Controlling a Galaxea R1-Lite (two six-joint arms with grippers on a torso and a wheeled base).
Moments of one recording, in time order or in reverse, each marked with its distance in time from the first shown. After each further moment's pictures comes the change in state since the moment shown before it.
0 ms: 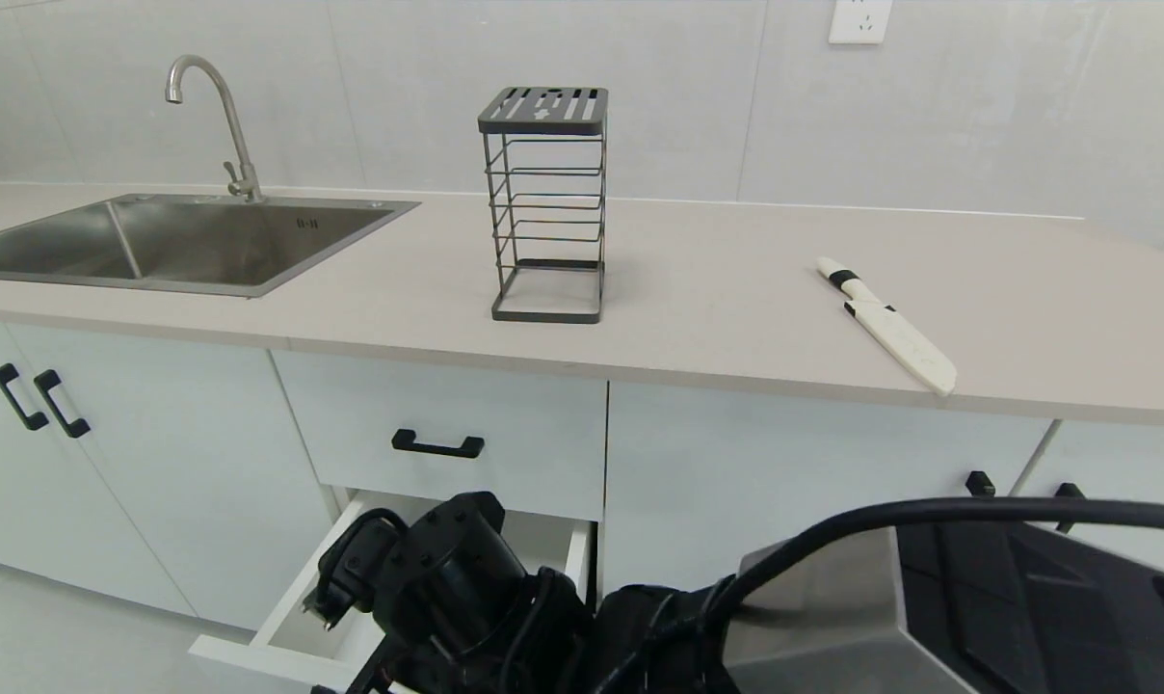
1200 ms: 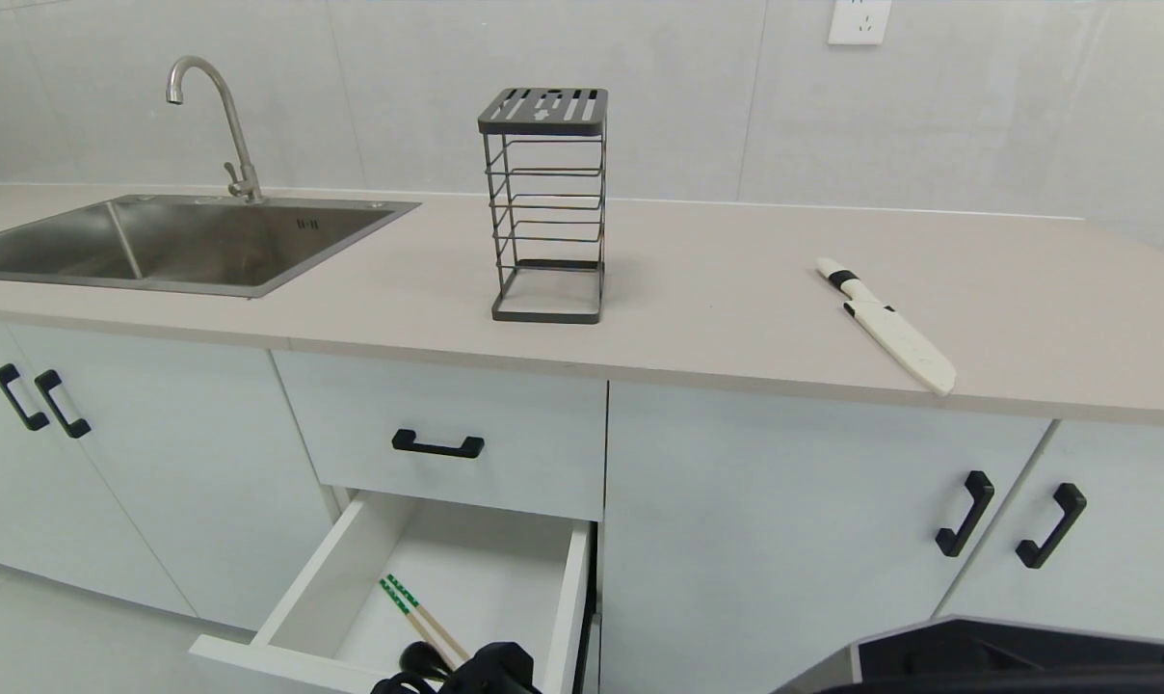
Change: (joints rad) left arm 0.000 0.000 0.000 0.000 0.000 0.000; right arm 0.092 -0.018 0.331 -0.180 0.127 0.087
